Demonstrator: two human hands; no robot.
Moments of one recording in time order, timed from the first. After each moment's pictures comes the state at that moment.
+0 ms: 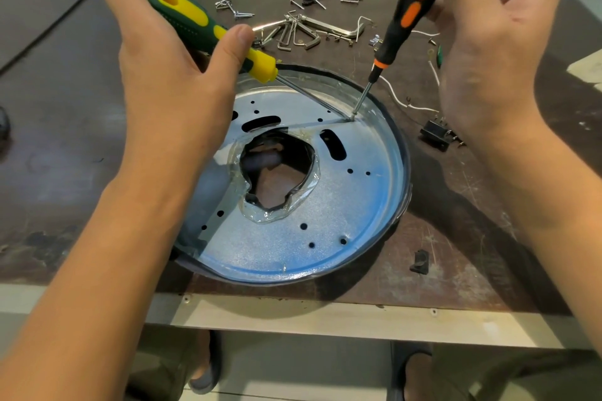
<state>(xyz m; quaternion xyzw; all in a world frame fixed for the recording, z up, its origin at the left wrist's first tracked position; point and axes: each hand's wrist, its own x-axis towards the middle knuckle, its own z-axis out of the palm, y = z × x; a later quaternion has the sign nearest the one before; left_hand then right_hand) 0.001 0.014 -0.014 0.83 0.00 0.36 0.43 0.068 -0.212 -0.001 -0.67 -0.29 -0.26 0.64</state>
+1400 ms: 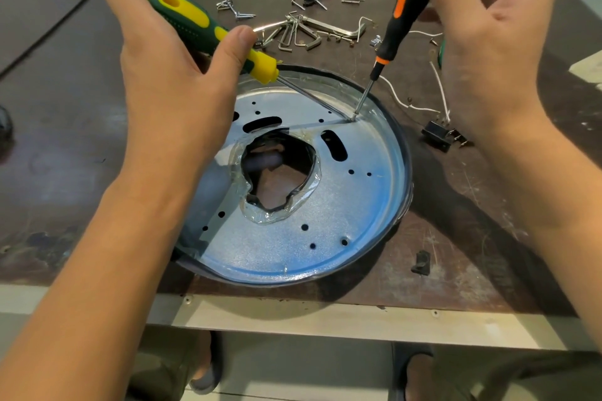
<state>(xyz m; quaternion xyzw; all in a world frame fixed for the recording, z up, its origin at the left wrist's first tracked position) 0.000 0.013 -0.013 0.82 -0.01 0.36 0.44 0.068 -0.213 0.003 -0.73 -0.27 -0.29 0.56</state>
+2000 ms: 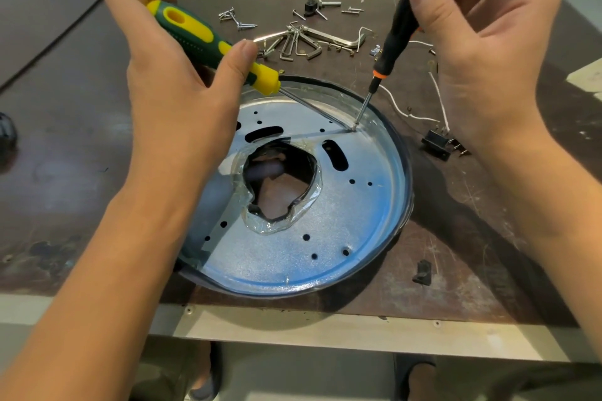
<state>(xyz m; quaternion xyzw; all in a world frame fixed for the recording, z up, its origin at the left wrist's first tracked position) -0.002 0.010 -0.012 0.82 -0.02 0.35 0.44 0.071 -0.216 0.001 -0.72 -0.28 -0.30 0.56</state>
